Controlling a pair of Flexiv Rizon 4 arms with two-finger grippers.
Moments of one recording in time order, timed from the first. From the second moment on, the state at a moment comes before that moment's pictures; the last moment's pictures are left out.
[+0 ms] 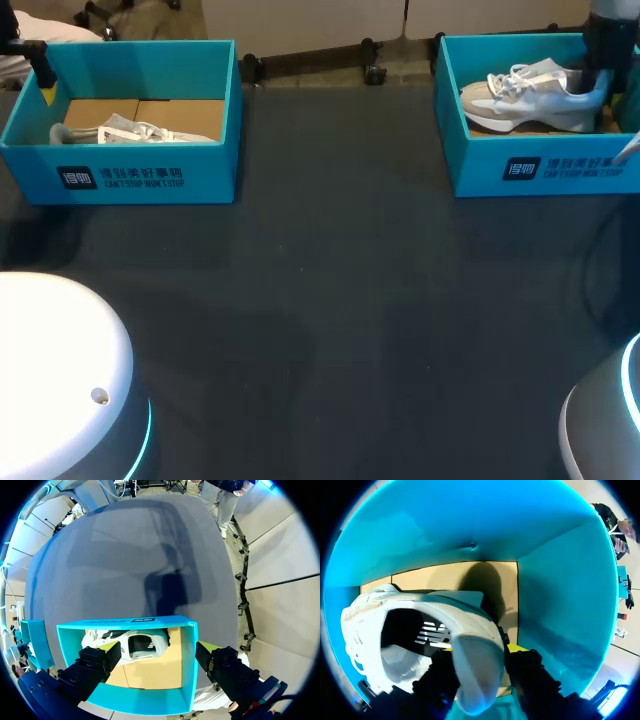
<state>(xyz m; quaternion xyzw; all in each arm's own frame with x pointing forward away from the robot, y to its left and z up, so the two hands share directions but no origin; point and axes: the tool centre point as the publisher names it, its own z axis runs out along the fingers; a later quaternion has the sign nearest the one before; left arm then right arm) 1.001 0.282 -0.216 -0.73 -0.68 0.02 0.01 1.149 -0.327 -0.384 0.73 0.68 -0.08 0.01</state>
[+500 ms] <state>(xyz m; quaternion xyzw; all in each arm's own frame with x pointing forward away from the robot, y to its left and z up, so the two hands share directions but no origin) 1.001 0.282 -0.216 -0.73 -0.68 0.02 0.01 1.151 -0.324 -0.386 0.73 0.68 -0.08 0.02</state>
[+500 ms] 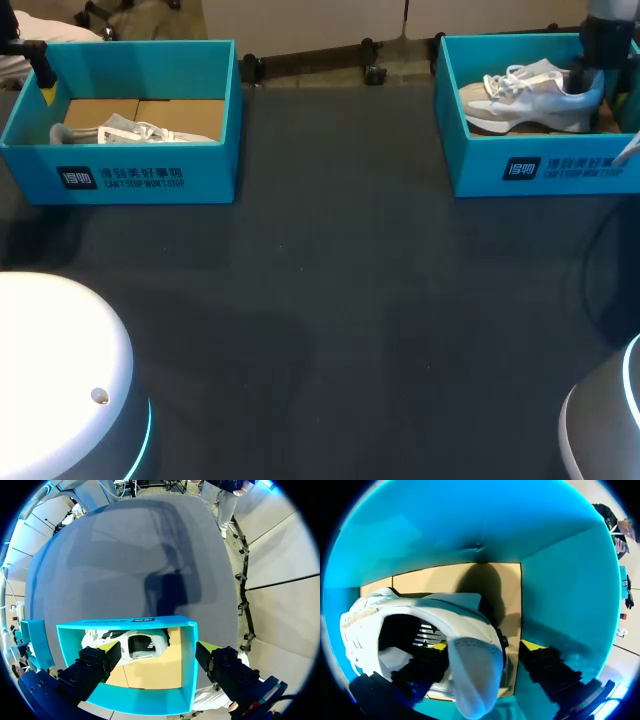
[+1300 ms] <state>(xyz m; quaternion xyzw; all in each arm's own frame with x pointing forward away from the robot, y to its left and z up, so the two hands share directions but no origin) 1.001 0.282 -0.216 -0.73 -0.68 0.02 0.01 1.153 -0.325 -0.380 0.74 0.67 -0.09 0.03</state>
